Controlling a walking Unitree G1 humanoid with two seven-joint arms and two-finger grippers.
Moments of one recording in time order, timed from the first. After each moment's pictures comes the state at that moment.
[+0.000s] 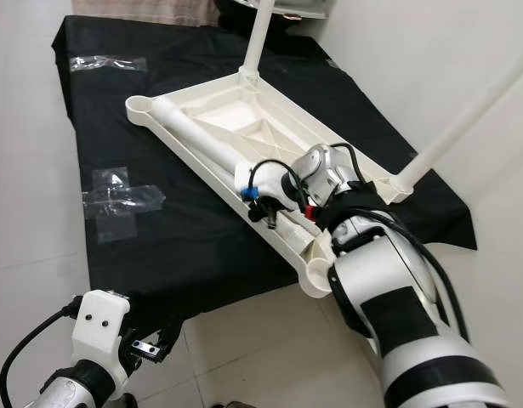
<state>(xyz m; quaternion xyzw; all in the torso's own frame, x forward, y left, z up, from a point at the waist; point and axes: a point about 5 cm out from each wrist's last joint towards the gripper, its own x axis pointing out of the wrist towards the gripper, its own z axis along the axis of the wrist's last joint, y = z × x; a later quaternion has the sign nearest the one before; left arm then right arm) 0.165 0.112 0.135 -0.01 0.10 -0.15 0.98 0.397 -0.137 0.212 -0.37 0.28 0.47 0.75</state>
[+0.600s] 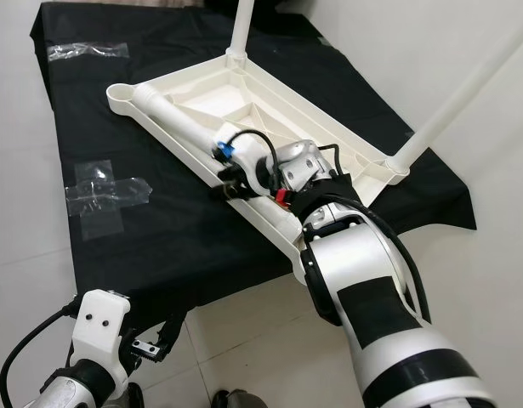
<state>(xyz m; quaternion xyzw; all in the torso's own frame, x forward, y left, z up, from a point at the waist) 0.165 0.112 0.135 -0.01 0.10 -0.15 0.98 0.406 -0.090 0.233 -0.23 0.20 0.44 0.85</state>
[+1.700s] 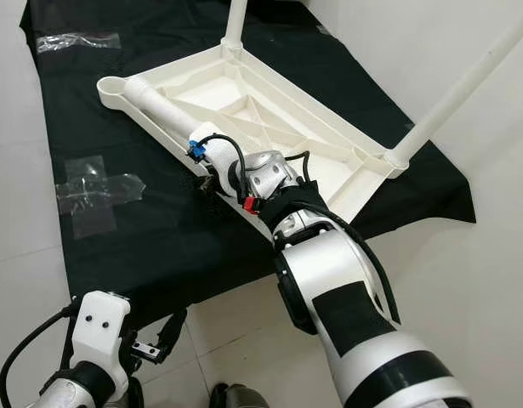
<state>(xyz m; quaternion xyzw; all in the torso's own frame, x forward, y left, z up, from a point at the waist) 0.163 0.112 0.134 -0.01 0.11 -0.15 0.98 0.407 -0.064 0.221 -0.27 0.20 0.37 0.87</state>
